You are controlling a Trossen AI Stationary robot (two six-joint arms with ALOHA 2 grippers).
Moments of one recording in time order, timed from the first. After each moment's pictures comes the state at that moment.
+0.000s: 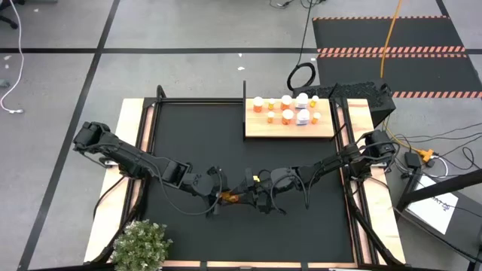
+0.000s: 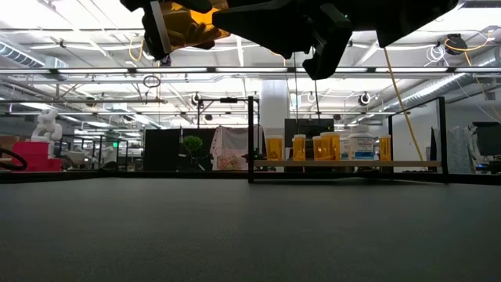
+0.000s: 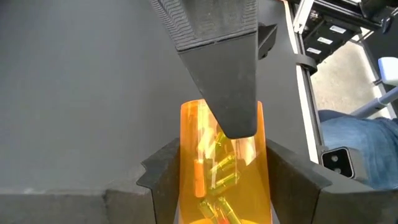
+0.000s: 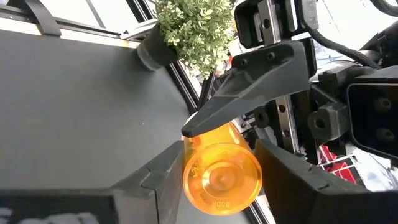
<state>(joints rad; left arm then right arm) -0.35 1.47 1.02 -0.21 -0.10 -0.48 0.26 1.76 0.88 0.71 -0.01 -0.96</state>
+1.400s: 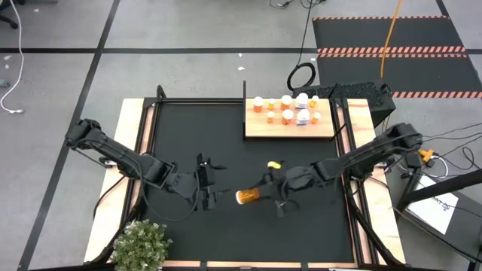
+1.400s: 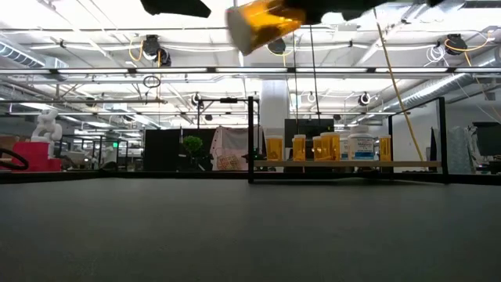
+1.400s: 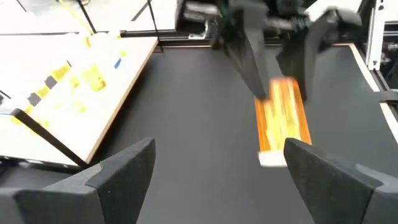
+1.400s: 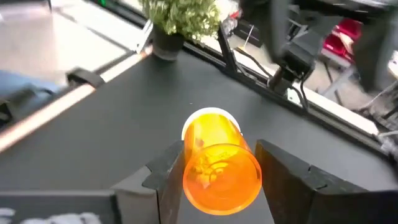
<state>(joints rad) -0.43 1.35 1.02 -0.23 -0.55 -0.21 0.33 1.46 0.83 0.27 0.10 -0.34</state>
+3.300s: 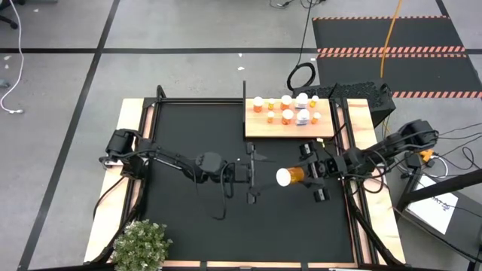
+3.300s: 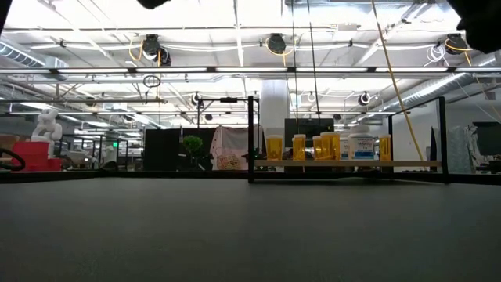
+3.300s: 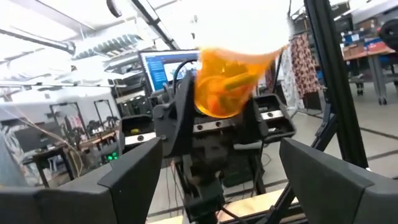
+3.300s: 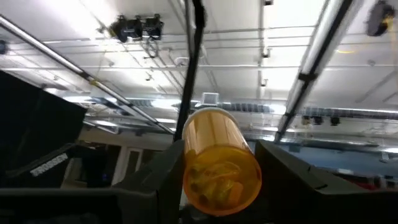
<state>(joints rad) -0.20 1.83 1.19 0.94 -0.10 0.35 0.30 1.20 0.33 1.55 -0.04 -0.14</state>
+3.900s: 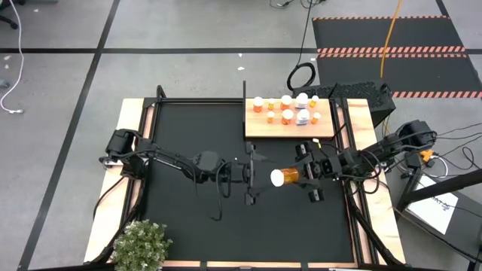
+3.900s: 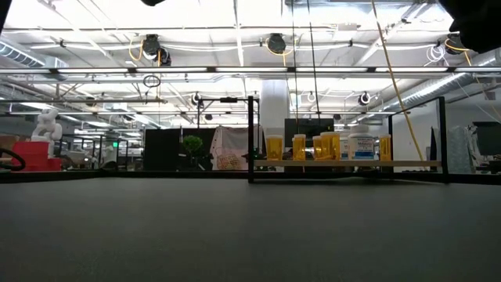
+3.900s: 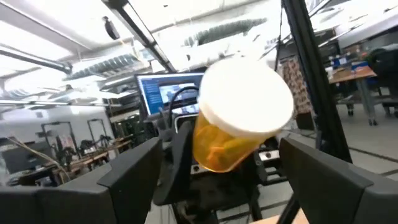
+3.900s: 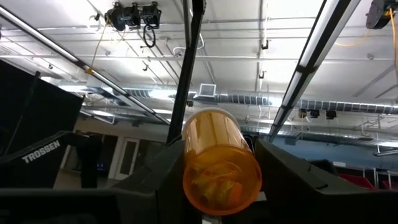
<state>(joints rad) -0.20 1.83 1.21 1.00 -0.05 0.35 0.29 1.24 0.36 1.53 -0.05 -0.14</state>
